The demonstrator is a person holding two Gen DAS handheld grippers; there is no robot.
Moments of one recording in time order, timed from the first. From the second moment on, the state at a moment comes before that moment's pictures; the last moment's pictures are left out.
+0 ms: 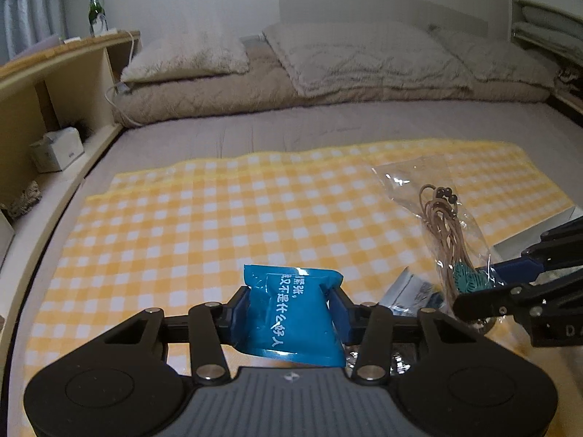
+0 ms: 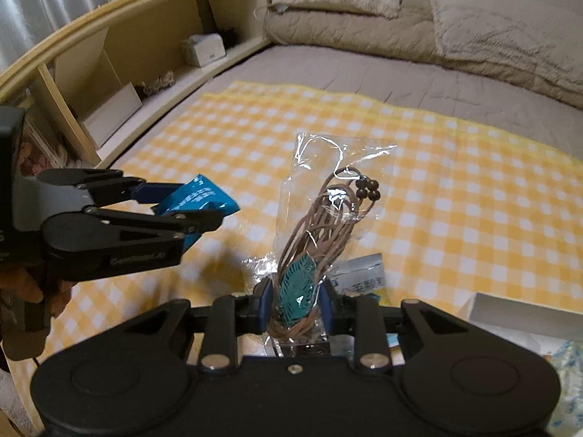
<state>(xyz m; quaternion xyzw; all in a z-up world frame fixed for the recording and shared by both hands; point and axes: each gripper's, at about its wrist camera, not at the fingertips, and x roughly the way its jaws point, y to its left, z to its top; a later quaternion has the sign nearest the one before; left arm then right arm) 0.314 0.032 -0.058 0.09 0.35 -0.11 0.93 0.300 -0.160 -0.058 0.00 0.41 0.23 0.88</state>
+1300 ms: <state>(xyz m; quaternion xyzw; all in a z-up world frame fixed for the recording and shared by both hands) 0.227 -0.187 -0.023 -0.01 0.35 -0.27 0.90 0.160 -0.388 -0.018 0.03 0.38 0.04 0.92</state>
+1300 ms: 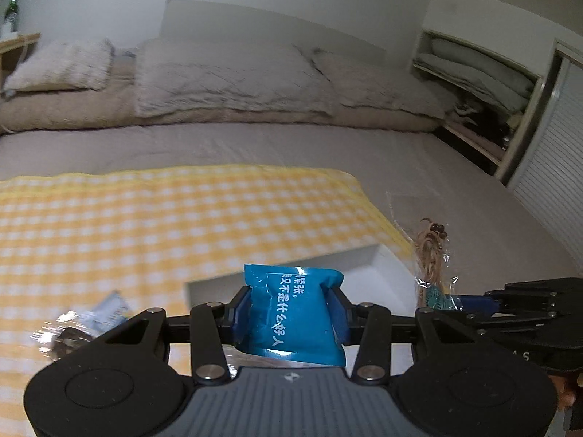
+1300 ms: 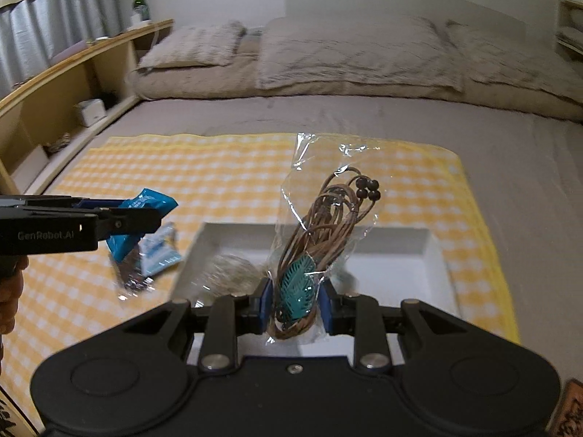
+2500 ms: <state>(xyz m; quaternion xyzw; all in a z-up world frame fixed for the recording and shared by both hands) 0.255 -0.309 -0.132 -0.08 0.52 -0.28 0.81 0.142 -0.449 -0.103 -0.01 0.50 0.04 0.87</state>
